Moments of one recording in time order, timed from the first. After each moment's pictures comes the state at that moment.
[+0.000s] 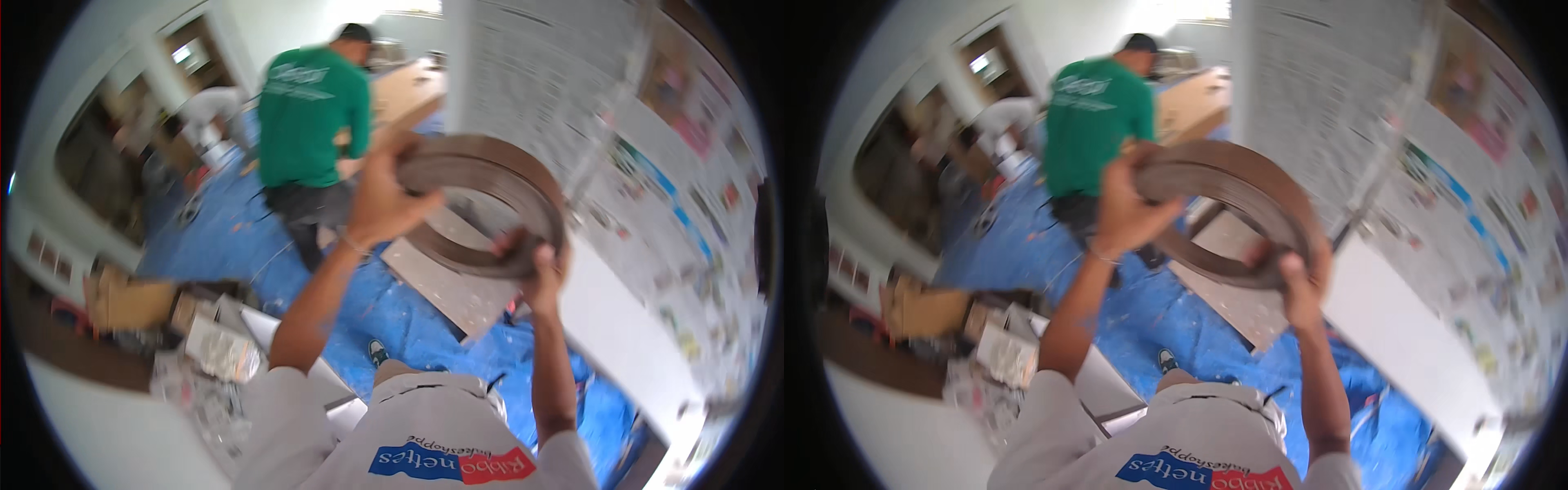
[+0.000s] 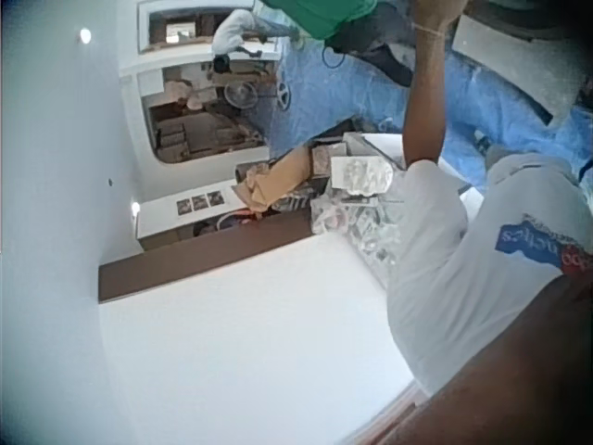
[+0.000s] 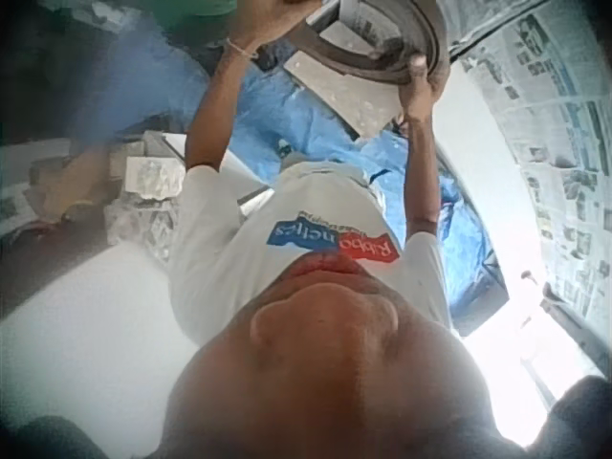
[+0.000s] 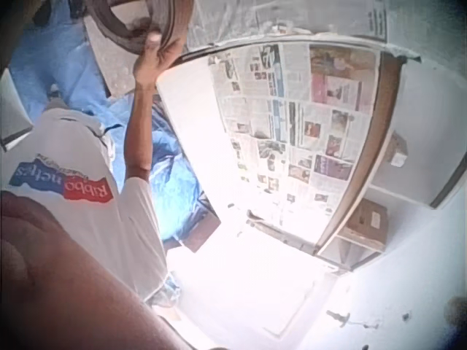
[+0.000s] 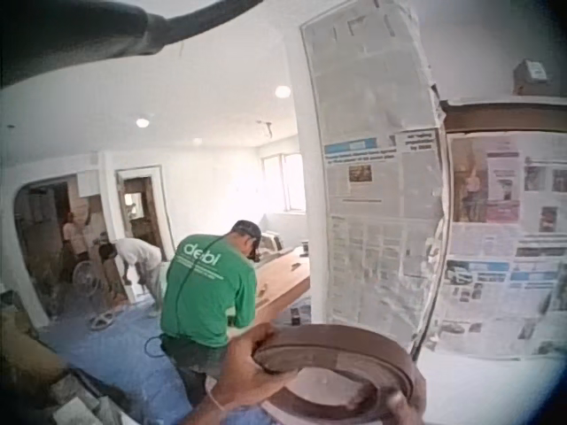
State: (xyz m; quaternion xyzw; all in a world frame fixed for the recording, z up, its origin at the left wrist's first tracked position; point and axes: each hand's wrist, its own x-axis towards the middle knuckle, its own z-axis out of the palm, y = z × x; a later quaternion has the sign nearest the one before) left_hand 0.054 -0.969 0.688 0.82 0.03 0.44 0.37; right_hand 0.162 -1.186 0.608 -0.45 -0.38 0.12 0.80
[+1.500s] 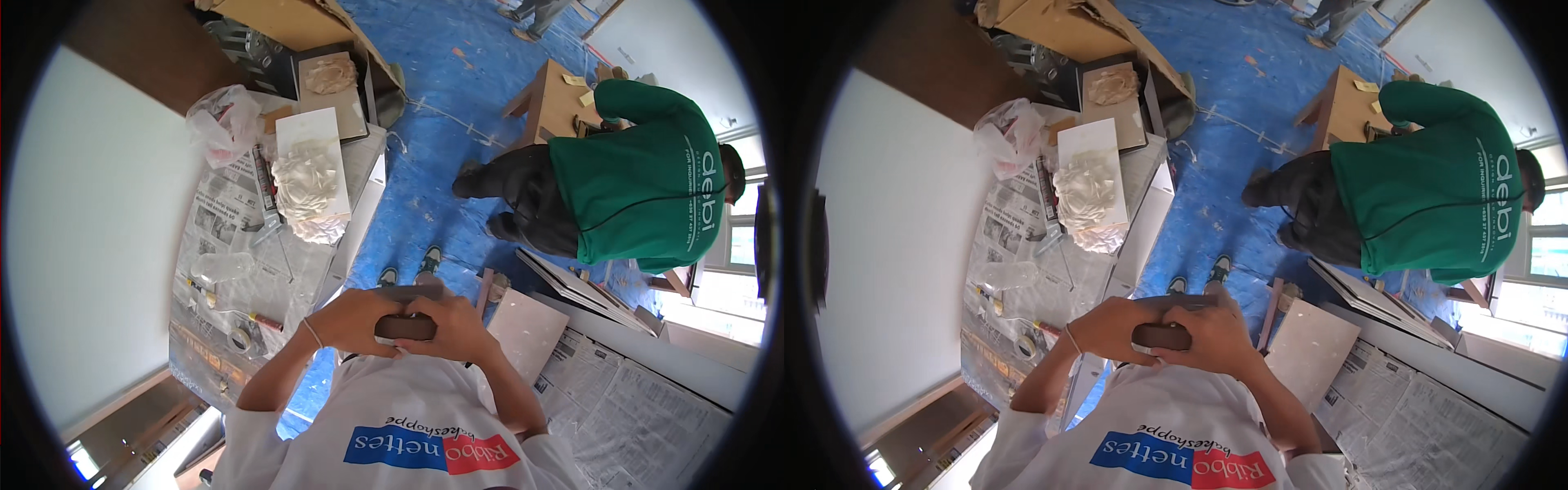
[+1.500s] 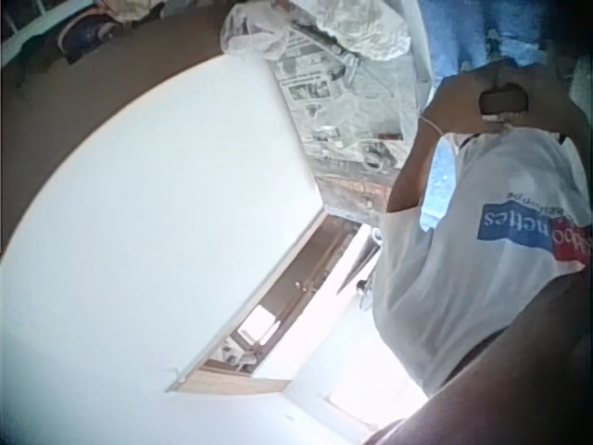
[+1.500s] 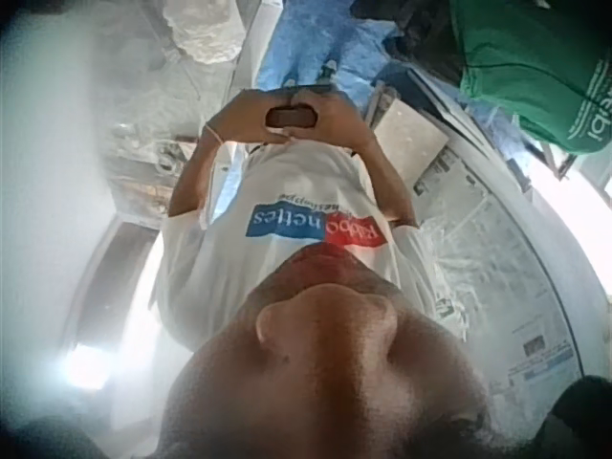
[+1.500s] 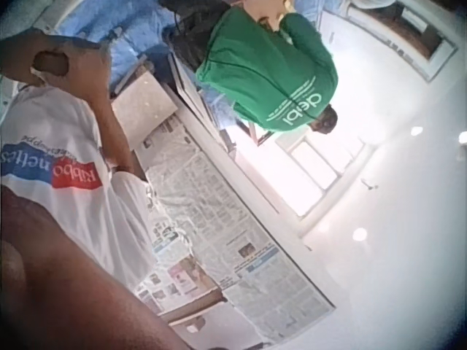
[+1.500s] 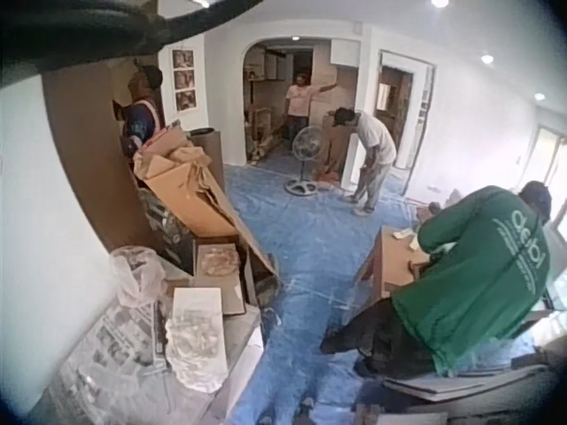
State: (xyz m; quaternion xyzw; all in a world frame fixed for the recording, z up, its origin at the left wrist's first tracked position) left_hand -0.323 -0.802 0.494 0.68 0.49 0.16 0.52; right_hand -0.113 -0.740 0.496 -0.30 -0.83 0.47 0.06
